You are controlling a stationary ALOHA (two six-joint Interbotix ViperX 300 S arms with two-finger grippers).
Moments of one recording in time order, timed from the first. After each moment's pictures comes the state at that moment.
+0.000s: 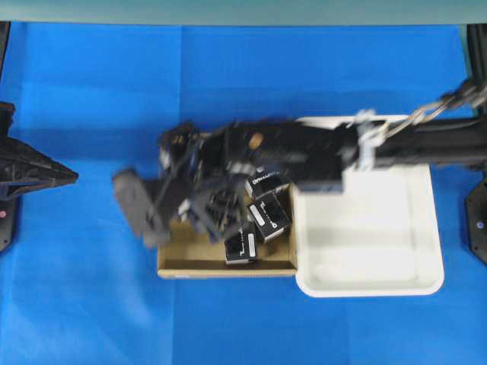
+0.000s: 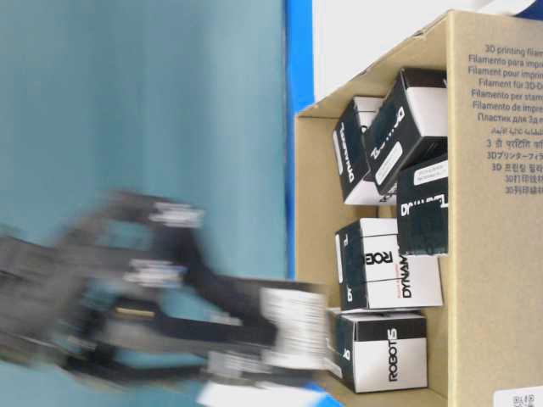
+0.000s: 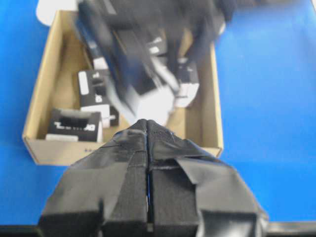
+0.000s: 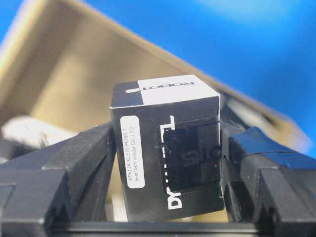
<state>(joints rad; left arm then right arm) 0.01 -1.05 1.03 0.01 0.40 -0.10 -0.04 0.35 -0.22 0.03 0.98 -0.56</state>
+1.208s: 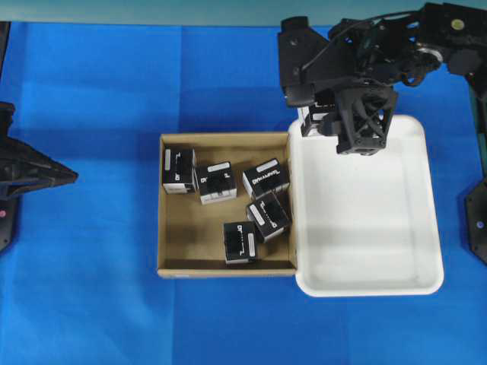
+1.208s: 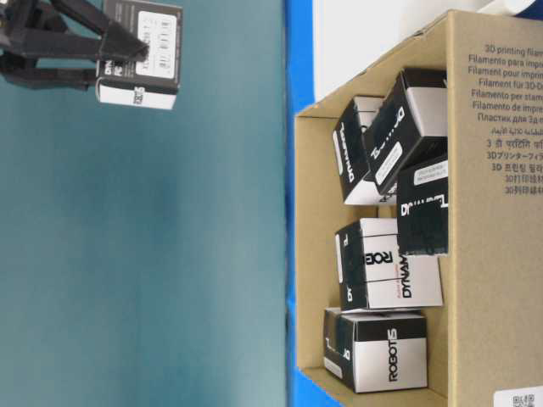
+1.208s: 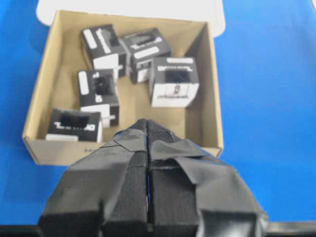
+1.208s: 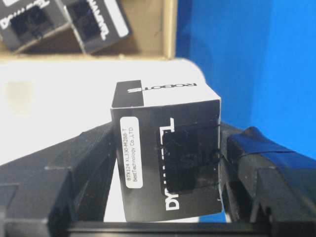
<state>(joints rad) 0.01 -1.05 1.03 0.01 0.40 -0.10 -0.30 -0.17 0.30 0.03 1.05 -0.39</state>
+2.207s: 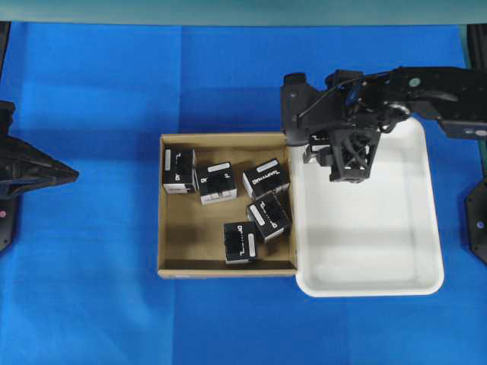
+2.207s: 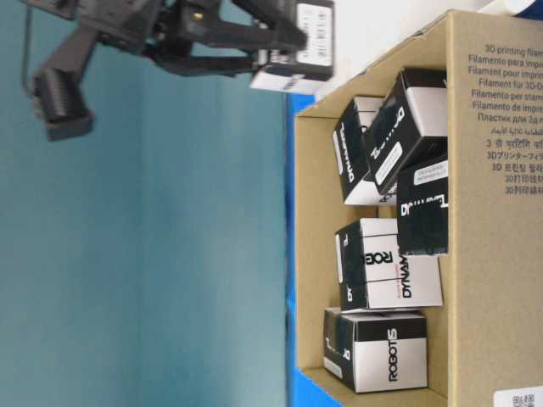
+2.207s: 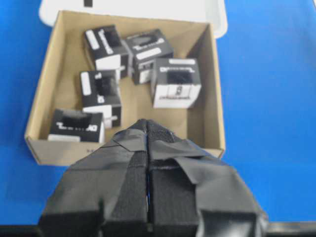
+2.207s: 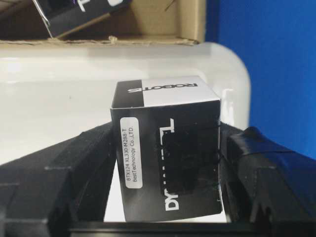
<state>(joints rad) 0.02 -1.05 1.03 0.02 0.40 -0.10 -0.31 -0.05 0.59 0.04 0.70 -0.38</state>
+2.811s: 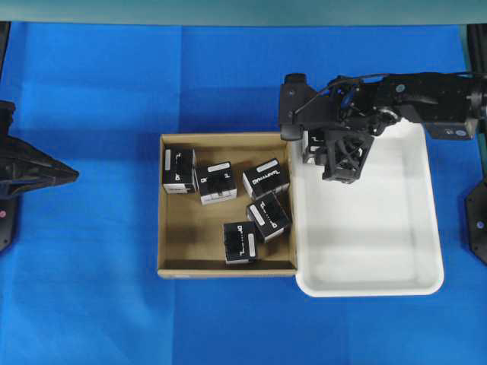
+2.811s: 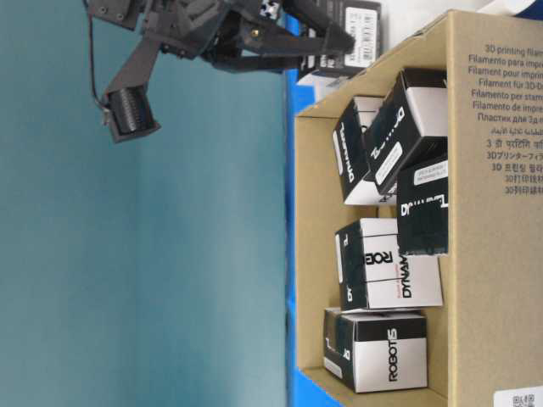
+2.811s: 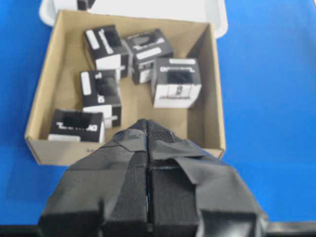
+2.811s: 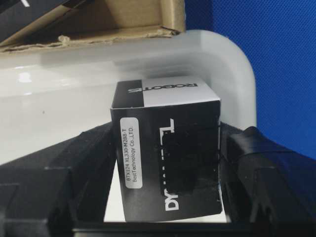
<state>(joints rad) 0.02 -1.05 1.03 0.01 0.39 -0.10 -0.35 0.02 0.64 0.04 0.59 -0.31</state>
